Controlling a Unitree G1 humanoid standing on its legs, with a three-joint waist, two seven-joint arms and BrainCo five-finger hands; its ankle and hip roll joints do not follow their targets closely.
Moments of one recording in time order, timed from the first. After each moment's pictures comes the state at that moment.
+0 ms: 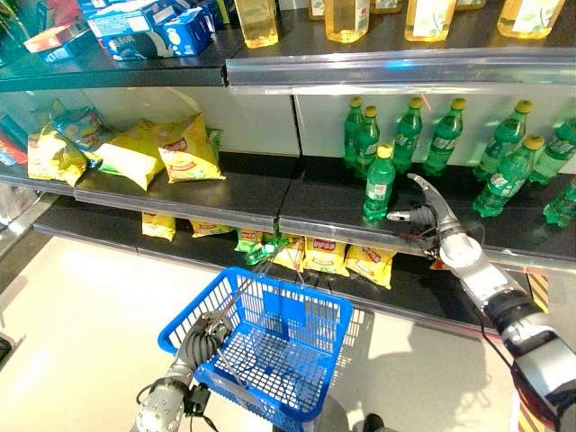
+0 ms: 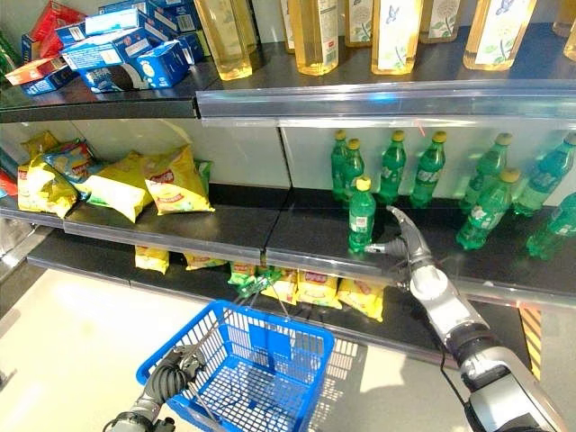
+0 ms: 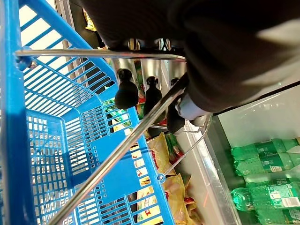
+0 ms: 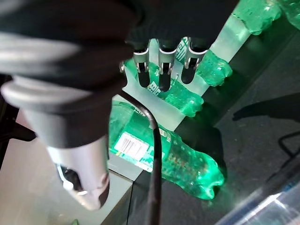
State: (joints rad) left arm 0.14 0.51 -0.26 0.14 -0.15 -0.22 0.14; right arm -0.79 -0.68 0.38 0.71 0.10 -0.12 -0.22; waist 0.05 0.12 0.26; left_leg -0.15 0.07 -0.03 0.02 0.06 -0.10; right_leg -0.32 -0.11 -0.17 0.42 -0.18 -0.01
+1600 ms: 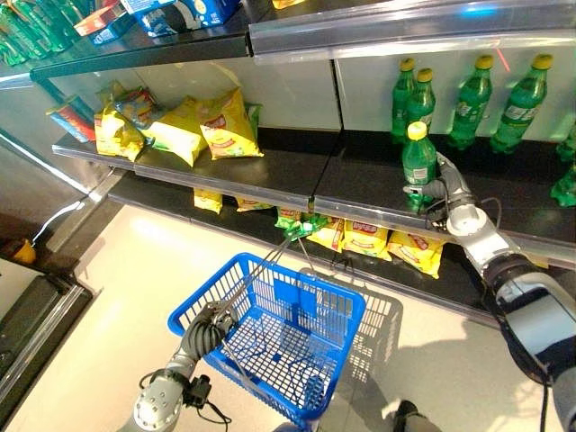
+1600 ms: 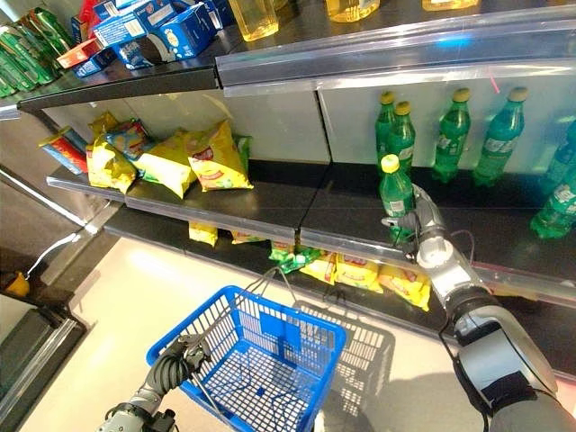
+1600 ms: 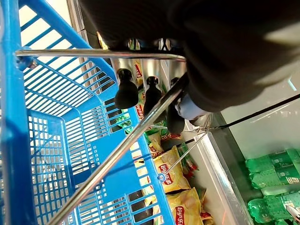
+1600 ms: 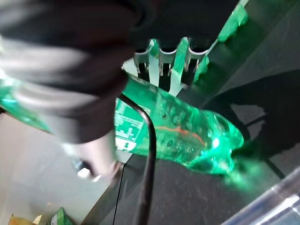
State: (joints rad) left arm 0.14 0.57 -0.30 0.03 -0.19 -0.23 0.12; right arm -1.01 -0.69 0.44 0.98 0.09 -0.11 -0.26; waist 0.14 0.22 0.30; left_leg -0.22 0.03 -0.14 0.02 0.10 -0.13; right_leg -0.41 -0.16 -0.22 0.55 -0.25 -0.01
